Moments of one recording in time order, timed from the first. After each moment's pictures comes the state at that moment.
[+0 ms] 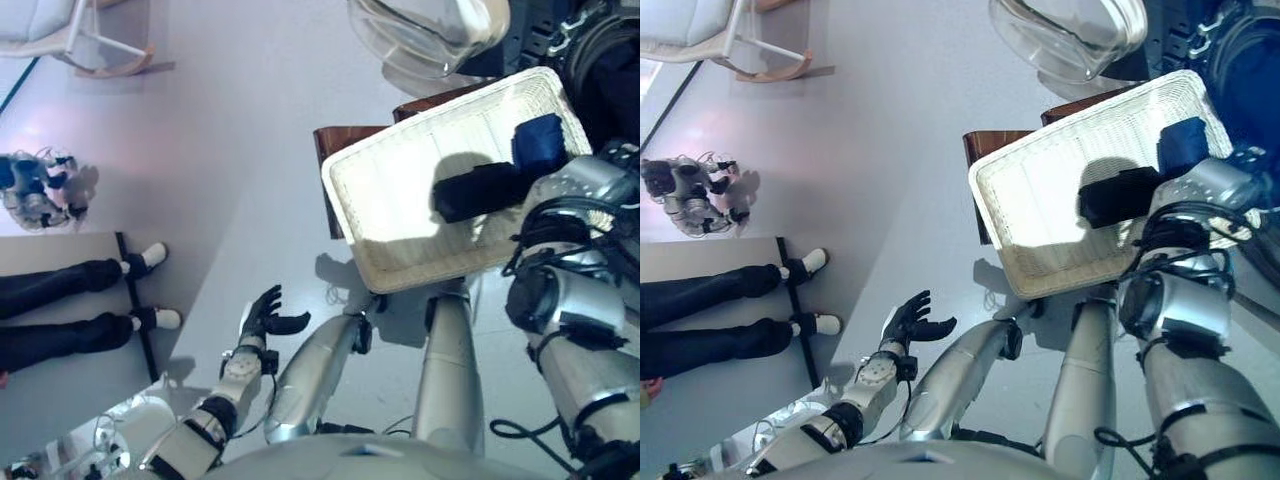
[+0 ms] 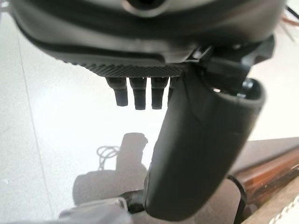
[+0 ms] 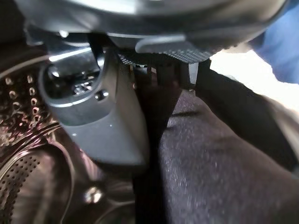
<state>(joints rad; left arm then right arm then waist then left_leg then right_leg) -0.20 0.13 -0.49 1.07 -0.47 -0.33 0.21 -1.05 -0.51 -0.43 0.94 1.28 -0.72 -0.56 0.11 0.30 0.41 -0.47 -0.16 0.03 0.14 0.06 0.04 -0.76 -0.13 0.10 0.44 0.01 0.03</state>
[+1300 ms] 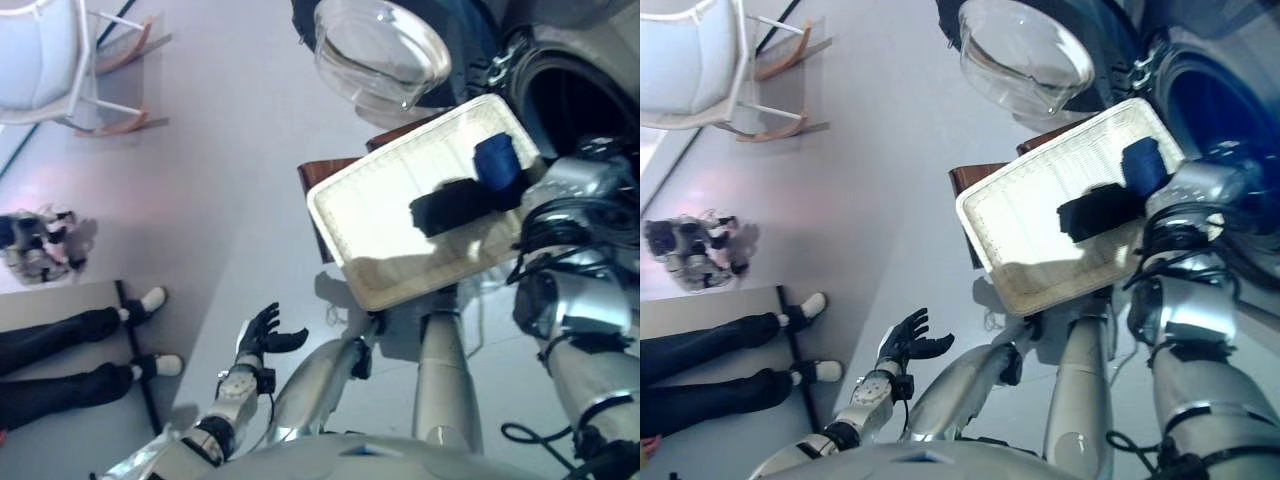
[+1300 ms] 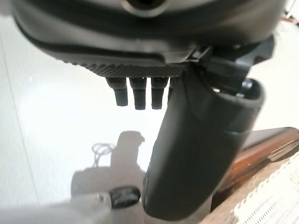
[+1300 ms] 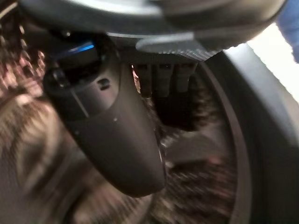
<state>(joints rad) -0.13 0.12 -0.47 1.12 -0.51 -0.35 0.16 -0.96 -0.45 -0.24 1.01 1.19 -0.56 -0.45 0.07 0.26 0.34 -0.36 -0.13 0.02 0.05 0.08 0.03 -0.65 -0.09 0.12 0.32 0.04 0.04</state>
